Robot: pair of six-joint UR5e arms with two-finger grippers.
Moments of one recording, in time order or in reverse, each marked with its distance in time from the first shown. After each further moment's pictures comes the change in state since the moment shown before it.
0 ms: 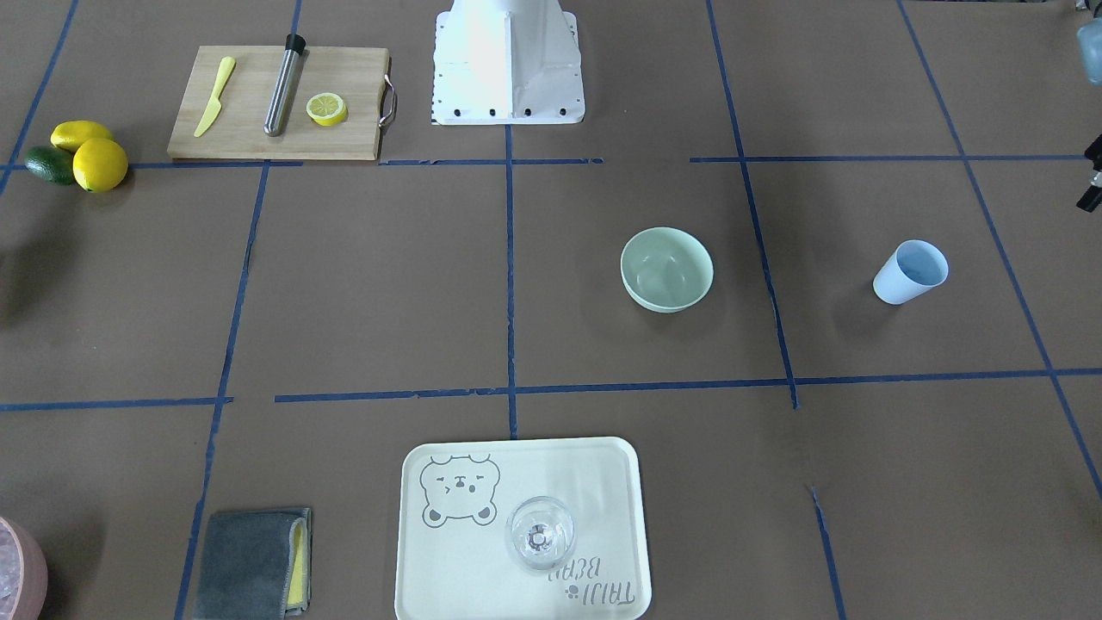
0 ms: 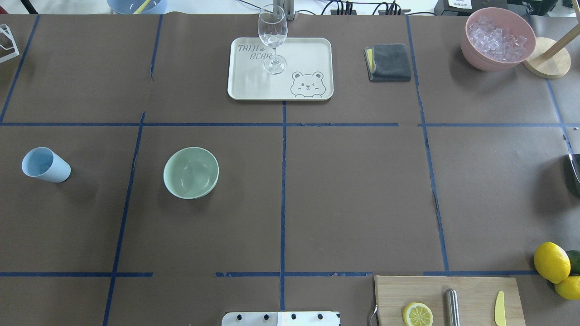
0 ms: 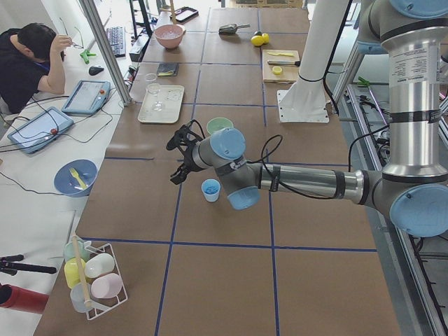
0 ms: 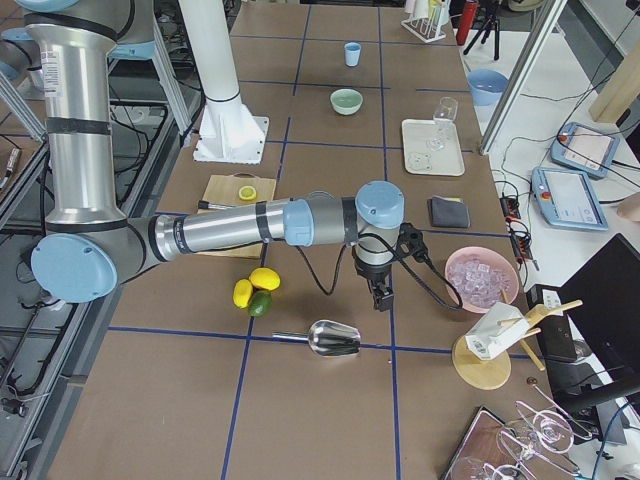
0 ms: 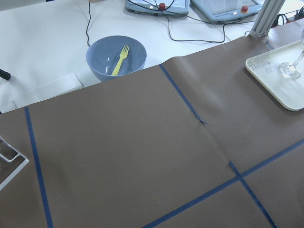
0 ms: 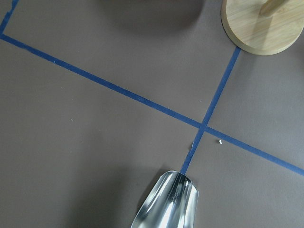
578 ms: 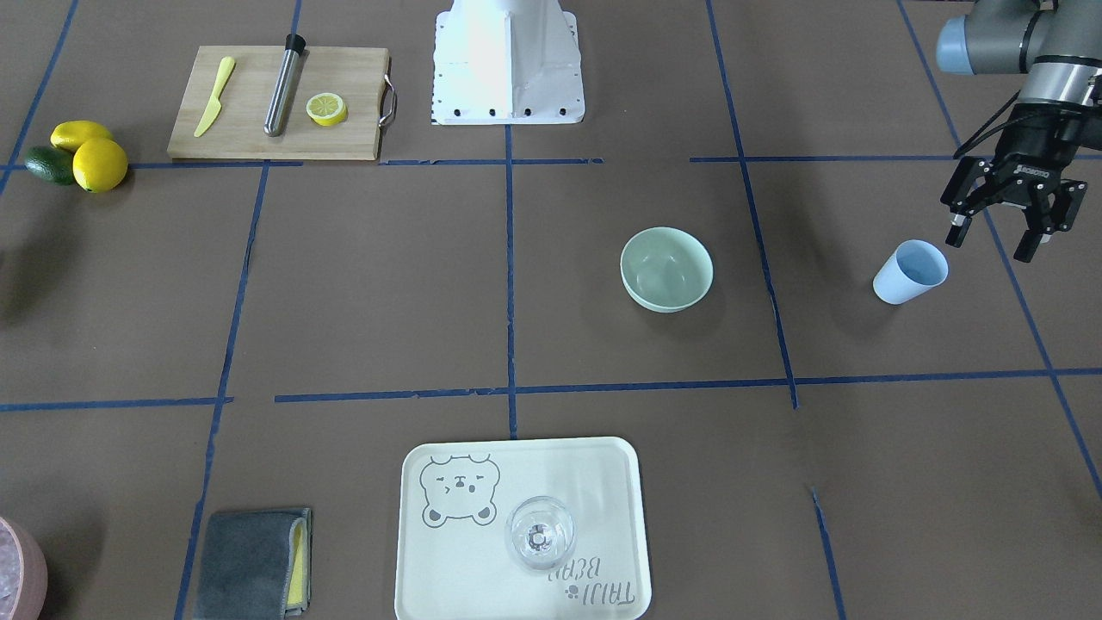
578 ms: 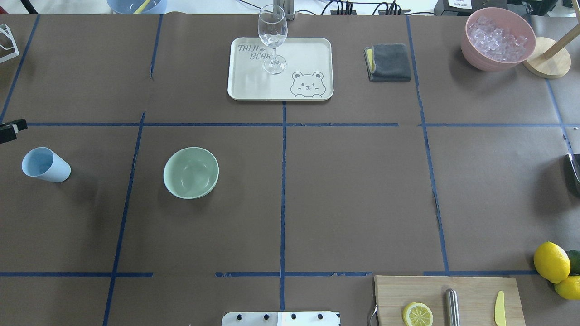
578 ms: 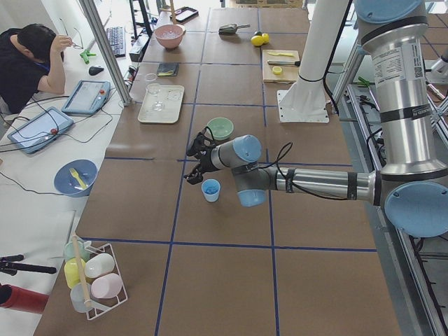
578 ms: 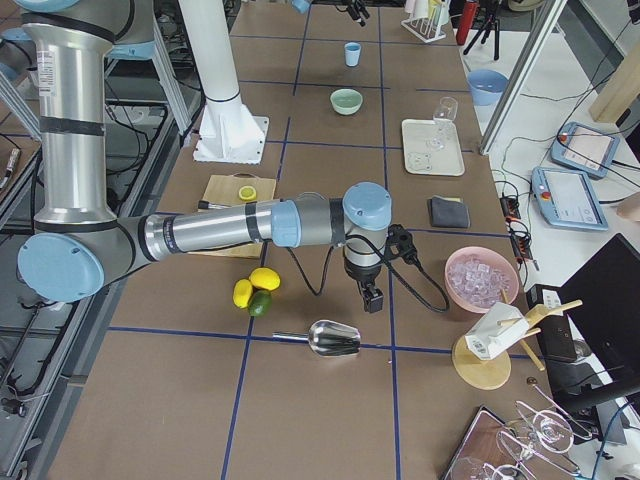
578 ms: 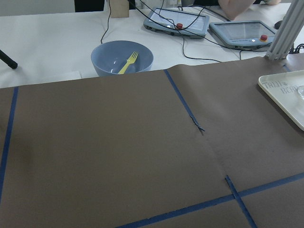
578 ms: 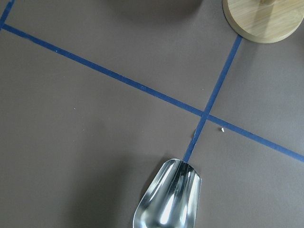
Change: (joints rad) left arm 0.504 0.131 -0.031 -0.146 0.681 -0.398; right arm 0.003 -0.048 0.049 0.000 -0.002 0.002
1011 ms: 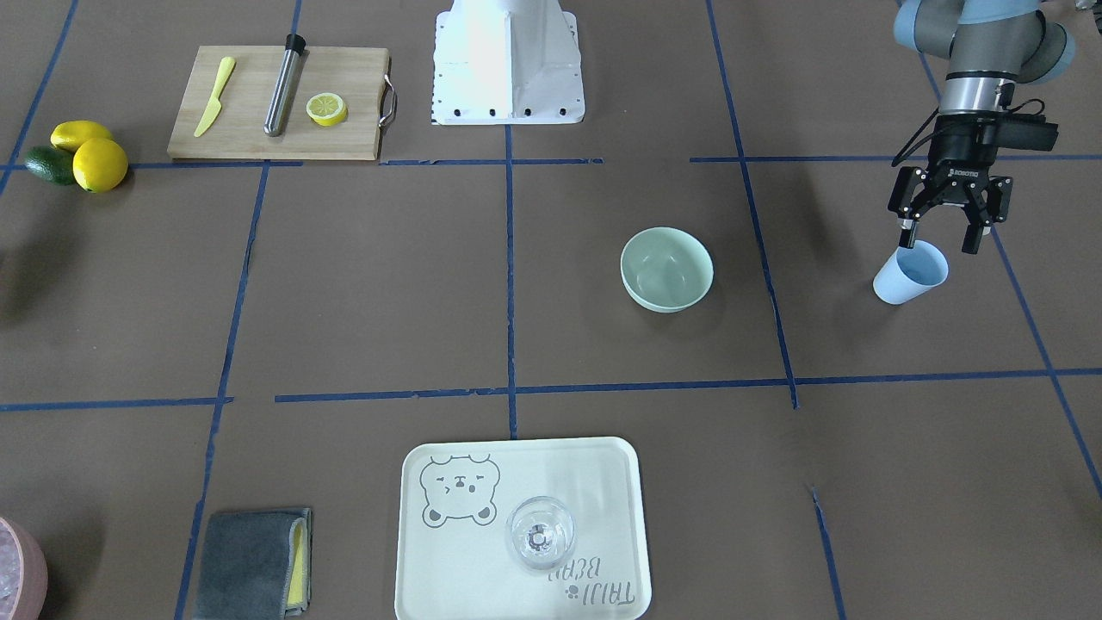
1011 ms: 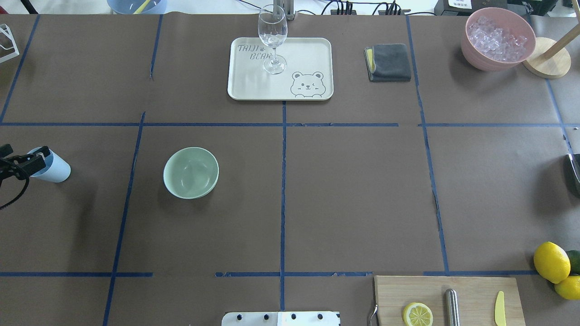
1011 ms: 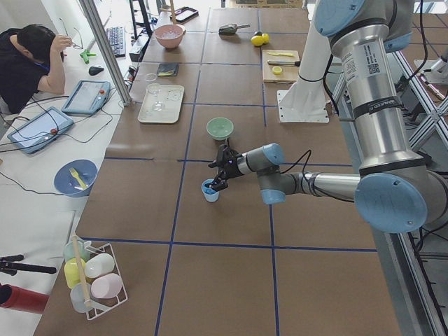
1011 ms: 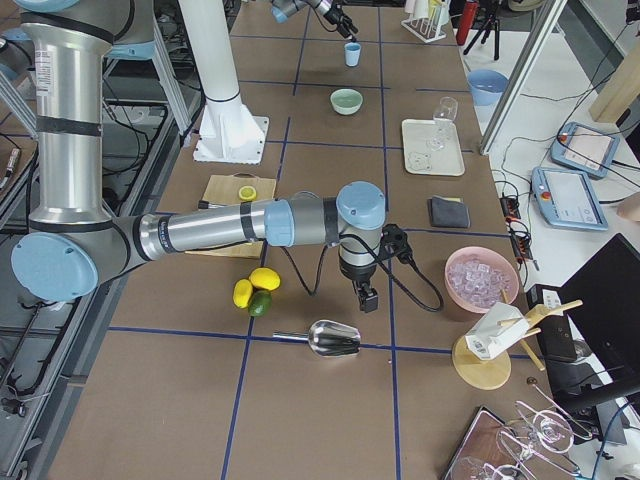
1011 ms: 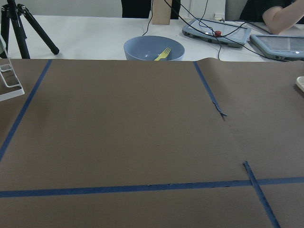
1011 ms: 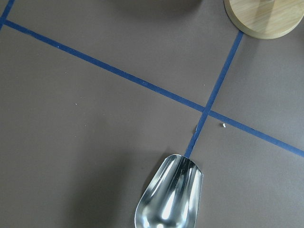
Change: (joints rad) left arm 0.318 0.067 0.009 -0.003 0.439 -0.169; right arm 0.001 -0.013 0.011 0.000 0.000 -0.002
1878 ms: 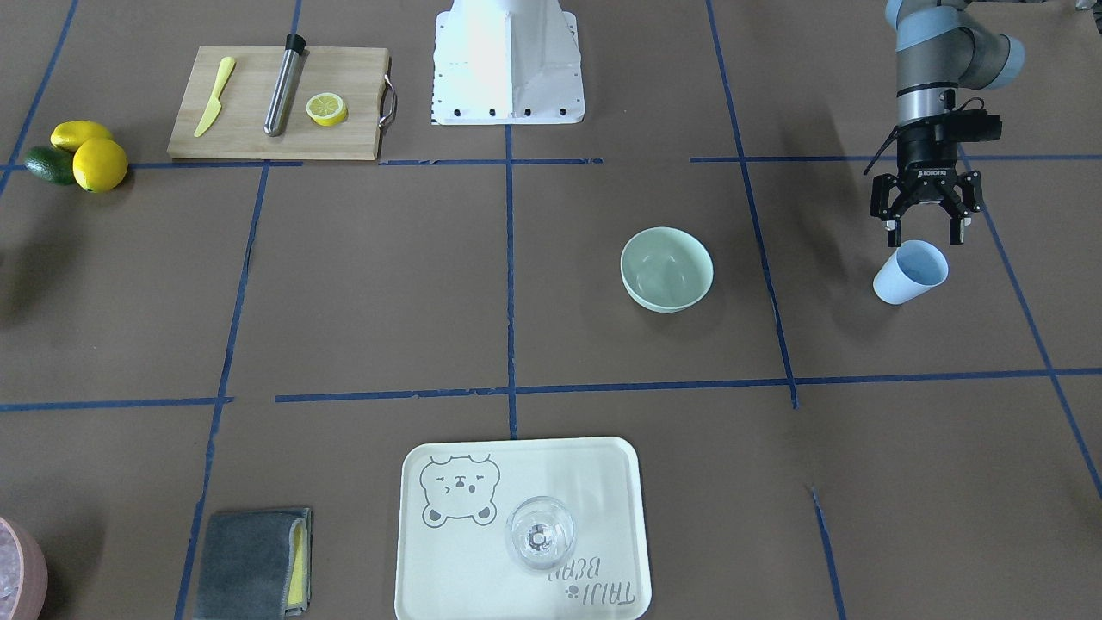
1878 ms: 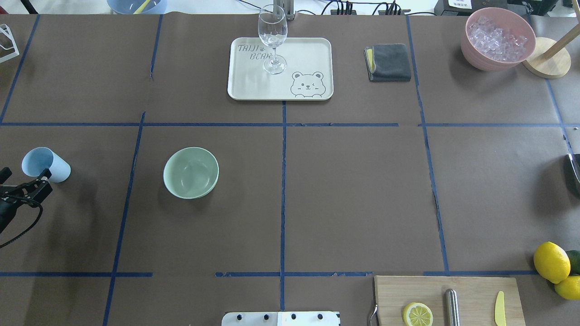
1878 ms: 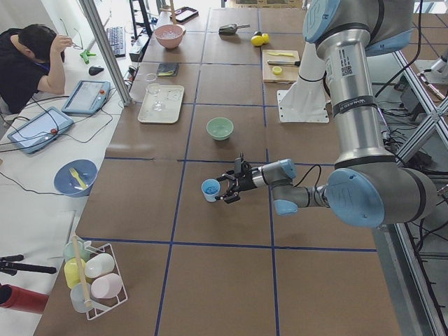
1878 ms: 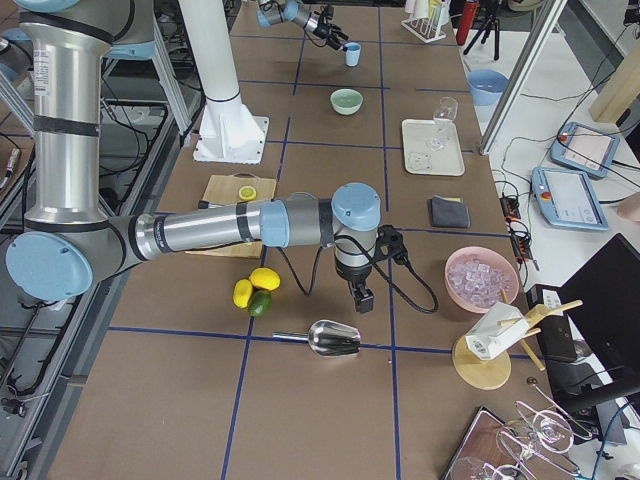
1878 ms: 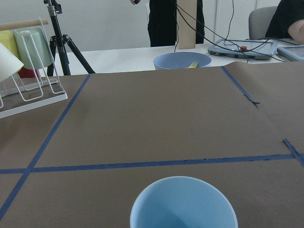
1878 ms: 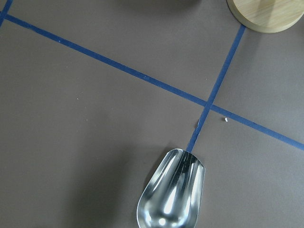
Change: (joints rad) left arm 0.244 0.004 0.123 0.004 0.390 -0.114; right arm 0.000 -0.020 0.014 0.000 0.001 0.000
